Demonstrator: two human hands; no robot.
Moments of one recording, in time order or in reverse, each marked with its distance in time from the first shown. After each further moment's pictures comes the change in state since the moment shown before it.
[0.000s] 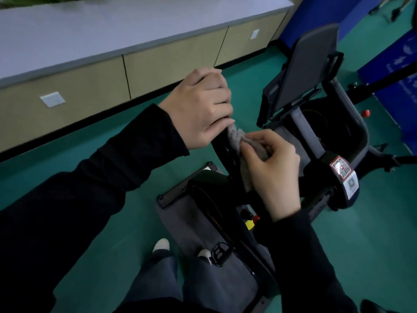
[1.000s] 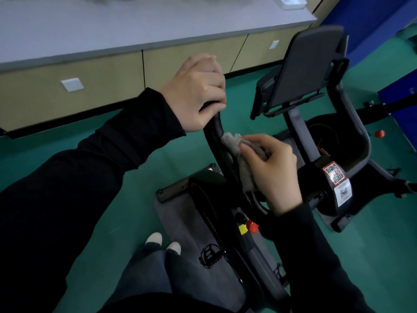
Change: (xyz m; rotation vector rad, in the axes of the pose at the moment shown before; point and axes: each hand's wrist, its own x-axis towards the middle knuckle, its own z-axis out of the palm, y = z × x) left_hand 0.000 0.012 0.004 -0.132 0.054 -0.169; right_hand 0.007 0.033 -0.023 0.050 -0.216 -0.056
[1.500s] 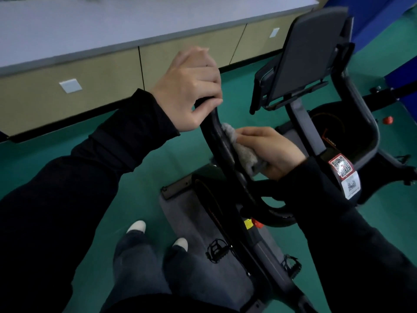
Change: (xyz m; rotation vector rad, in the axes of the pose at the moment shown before) left_hand -0.004 -0.004 0.004 -0.025 0.021 0.002; right_hand 0.044 0.007 0.009 0.503 -0.485 0.472
